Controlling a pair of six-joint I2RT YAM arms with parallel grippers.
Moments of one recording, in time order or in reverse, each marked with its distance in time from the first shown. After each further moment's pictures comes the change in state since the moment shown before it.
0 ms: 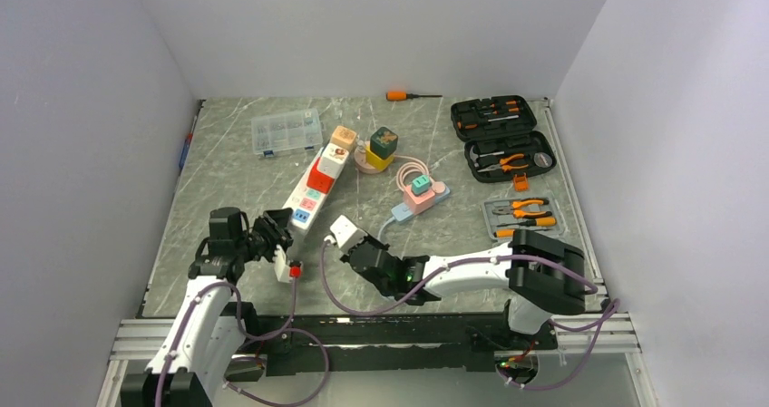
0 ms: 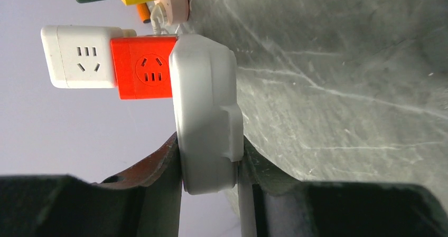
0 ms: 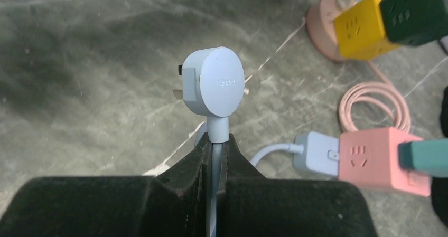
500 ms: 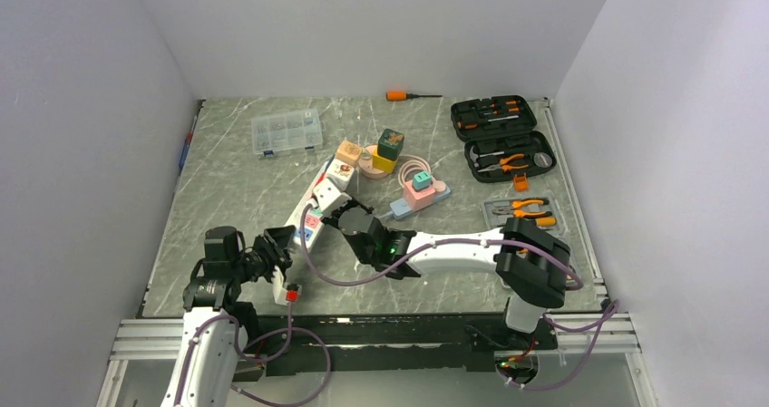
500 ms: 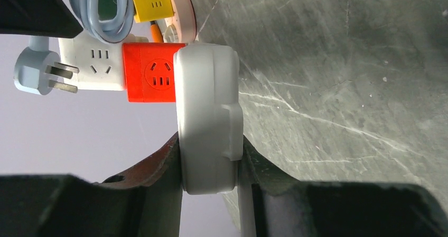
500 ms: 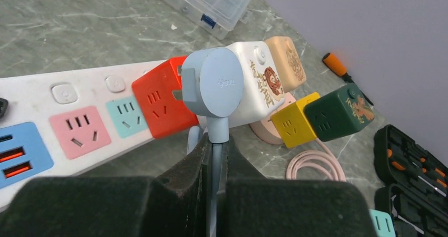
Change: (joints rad) left arm 0.010 -0.281 -0.032 -0.251 0.083 0.015; right arm -0.101 0.092 0.225 0.105 0.020 -0.200
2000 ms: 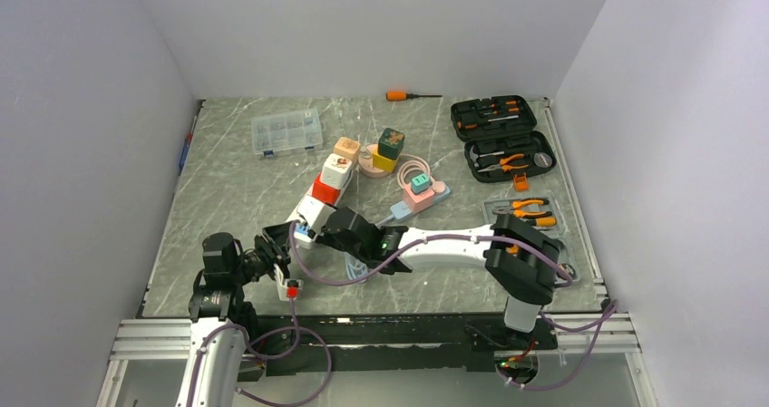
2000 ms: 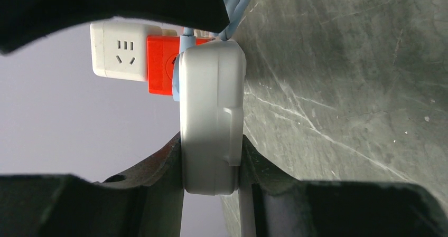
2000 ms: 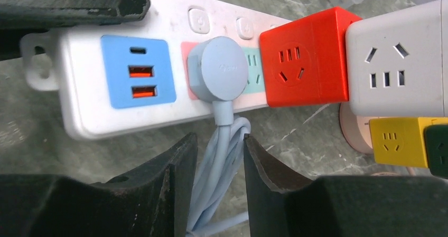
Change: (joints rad) left arm 0.033 -0.117 -0.121 0.242 0.113 -0.245; right arm -0.014 0.038 0.064 -0.300 -0.370 0.090
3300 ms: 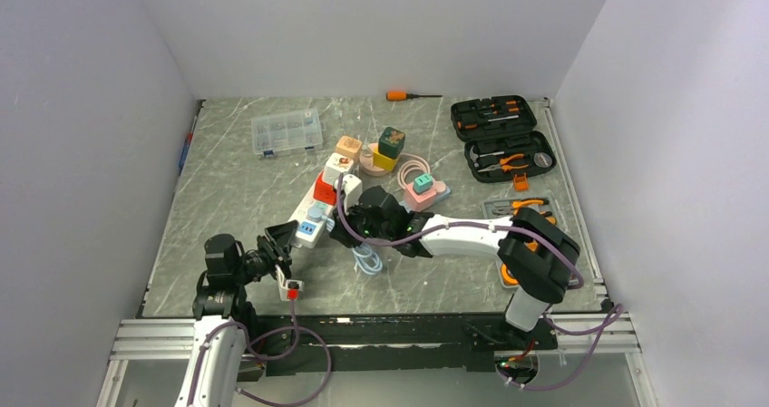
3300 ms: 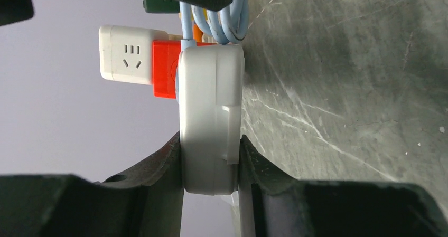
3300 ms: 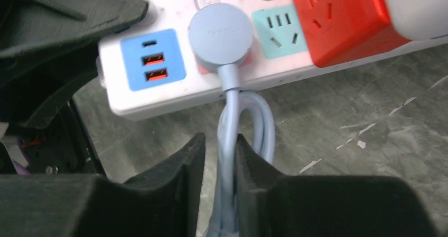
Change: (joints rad) left arm 0.011 0.035 -0.072 0.153 0.045 0.021; right arm -0.190 -0.056 -0.125 0.098 -0.465 0.497
